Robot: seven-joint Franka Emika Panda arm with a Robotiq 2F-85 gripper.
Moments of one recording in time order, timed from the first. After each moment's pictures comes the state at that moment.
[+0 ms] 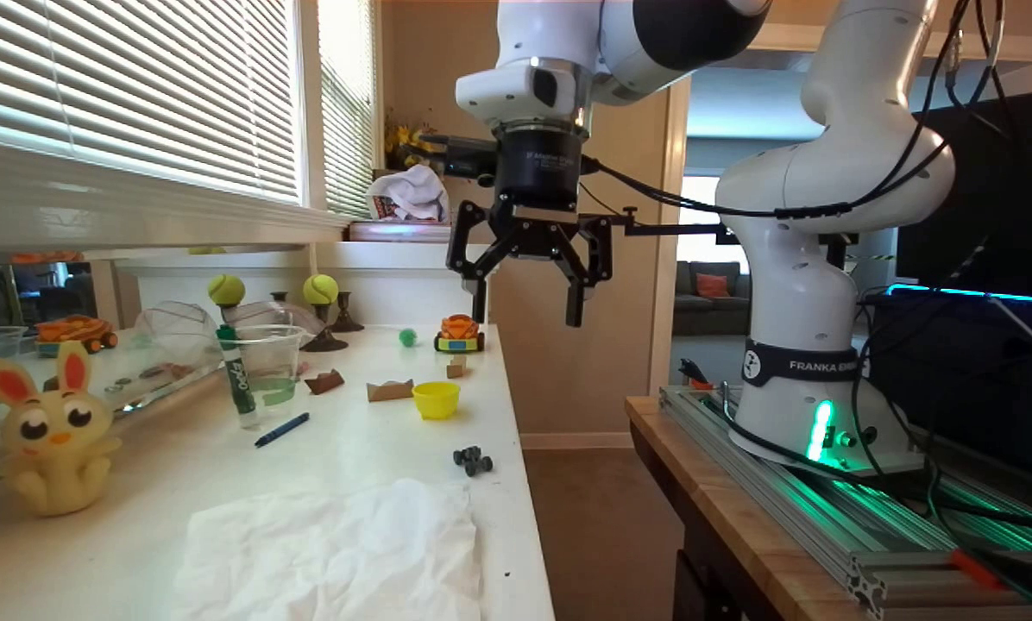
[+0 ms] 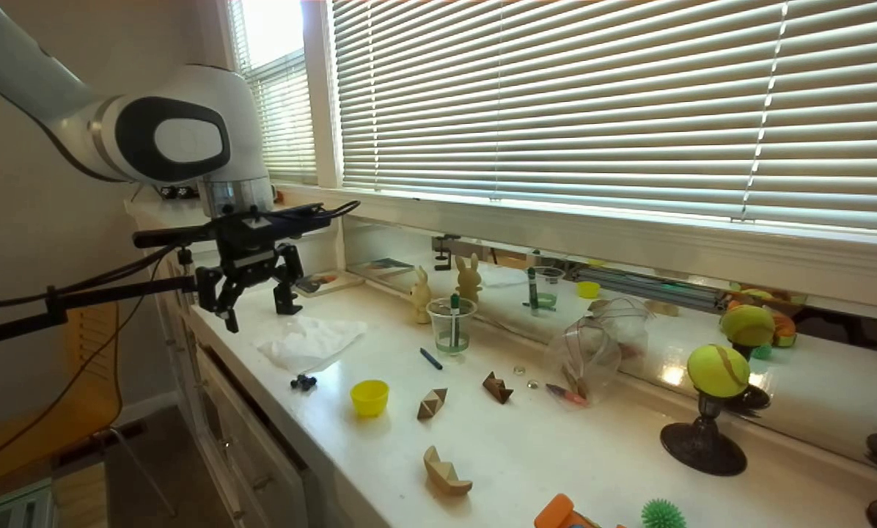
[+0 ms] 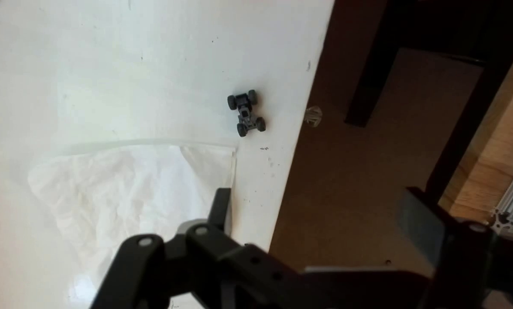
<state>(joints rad) 0.39 -0.42 -0.01 -2.75 0.03 2.42 -1.45</state>
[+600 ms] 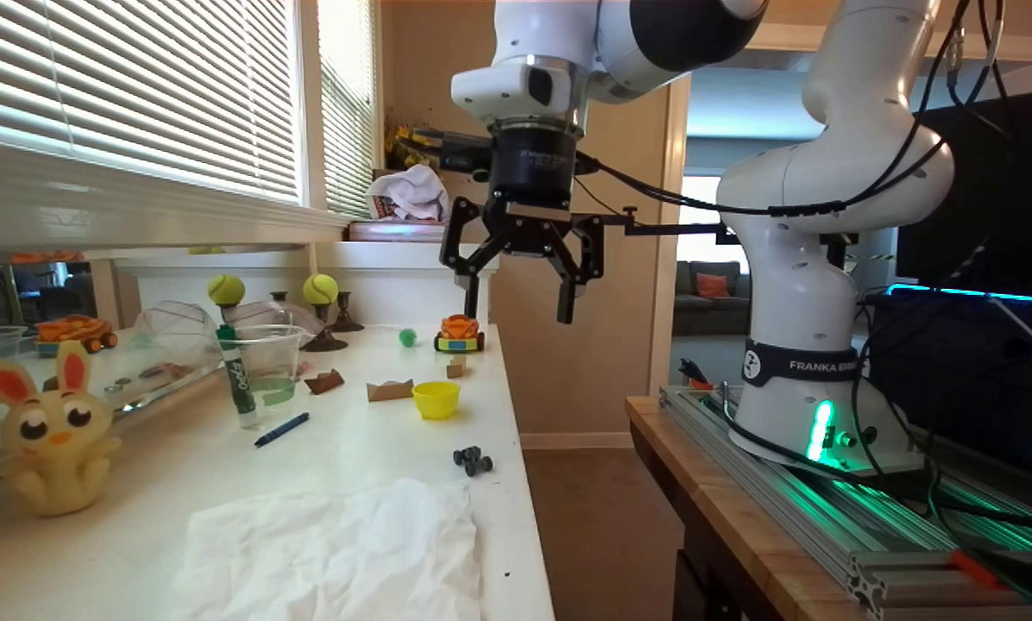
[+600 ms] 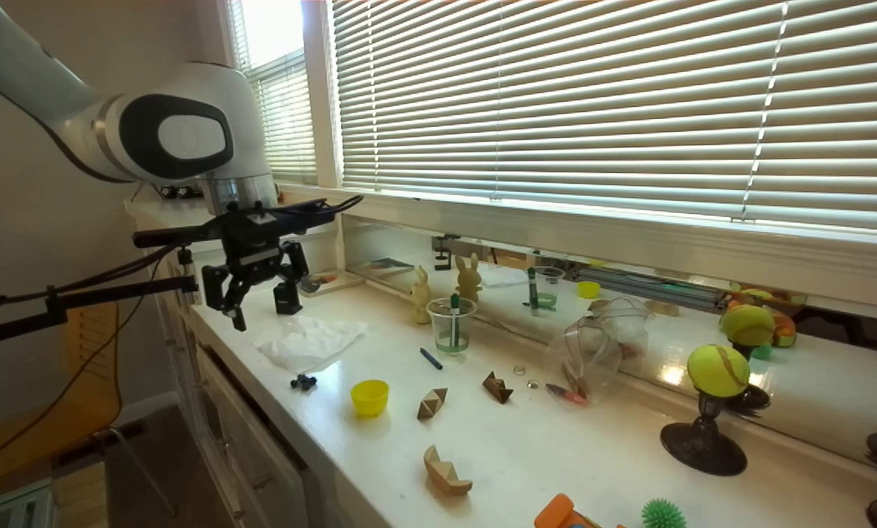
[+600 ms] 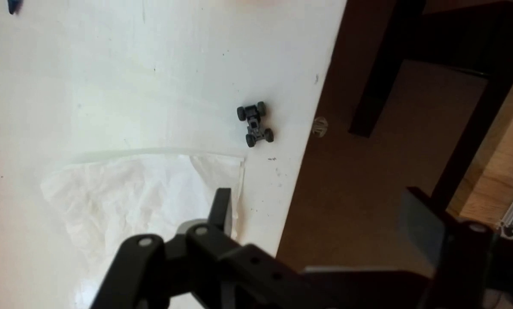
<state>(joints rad) 0.35 -0.42 0.01 -2.74 0.00 2.43 -1.45</state>
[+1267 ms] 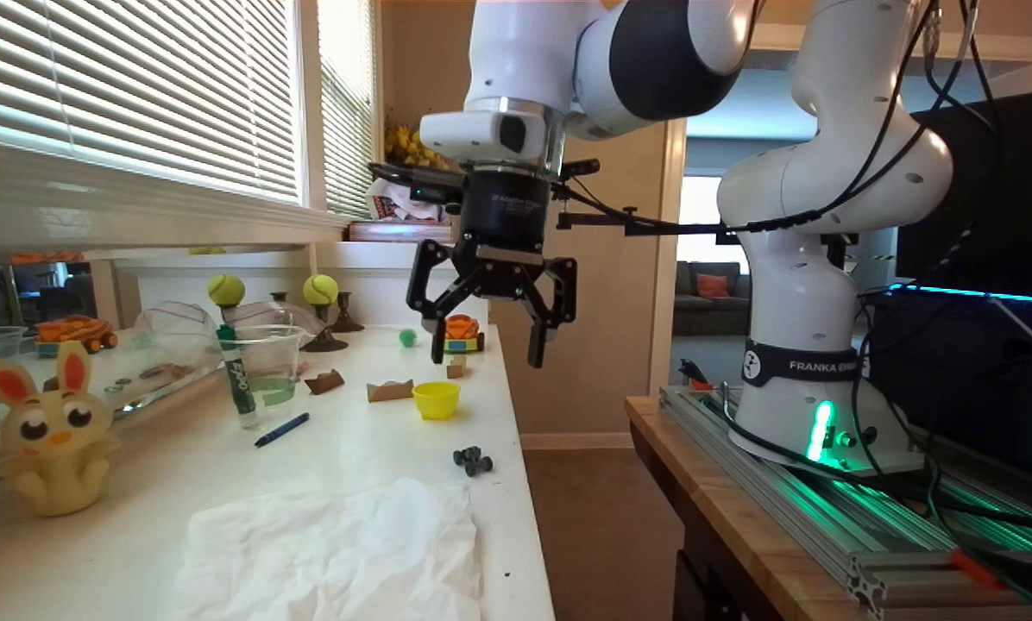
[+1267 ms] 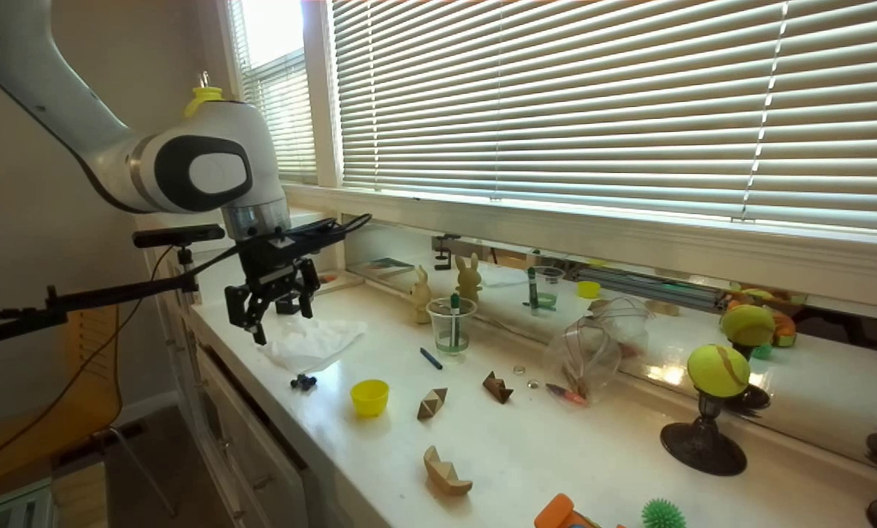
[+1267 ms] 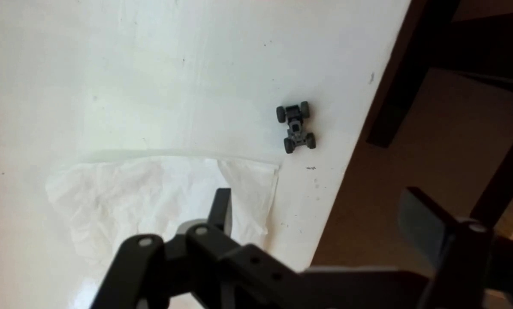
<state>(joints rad) 0.33 -0.24 0.06 -2.70 -0.02 2.59 -1.45</state>
